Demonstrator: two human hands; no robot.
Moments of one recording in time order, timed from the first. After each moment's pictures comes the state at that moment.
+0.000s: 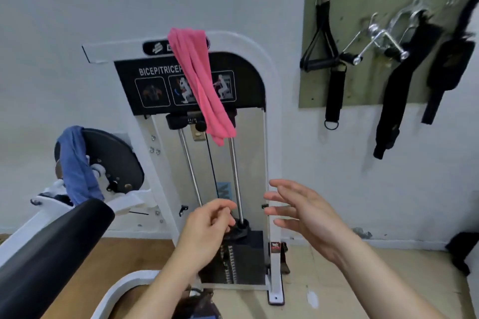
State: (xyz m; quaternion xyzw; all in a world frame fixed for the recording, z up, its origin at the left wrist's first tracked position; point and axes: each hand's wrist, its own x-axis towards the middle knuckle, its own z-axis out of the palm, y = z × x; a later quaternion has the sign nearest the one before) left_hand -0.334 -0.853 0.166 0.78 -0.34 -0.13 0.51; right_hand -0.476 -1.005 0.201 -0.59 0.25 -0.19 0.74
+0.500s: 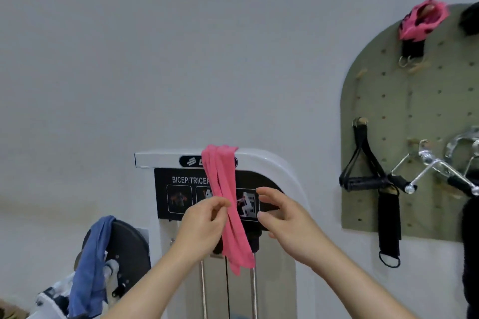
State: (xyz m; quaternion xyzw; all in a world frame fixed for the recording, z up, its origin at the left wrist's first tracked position) left_hand -0.224 -0.960 0.347 0.81 -0.35 0.16 0.44; right_hand -0.353 -1.103 0.366 -0.83 0.01 -0.29 0.48
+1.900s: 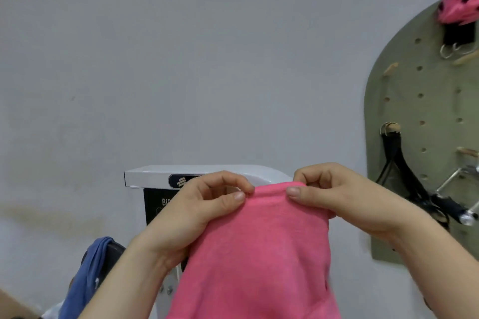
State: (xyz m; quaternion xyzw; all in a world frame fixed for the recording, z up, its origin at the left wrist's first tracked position) left_hand -0.238 -0.997 0.439 0.61 -0.45 -0.10 0.65; right_hand -0.339 -1.216 0.456 -0.84 -0.16 -0.14 0.50
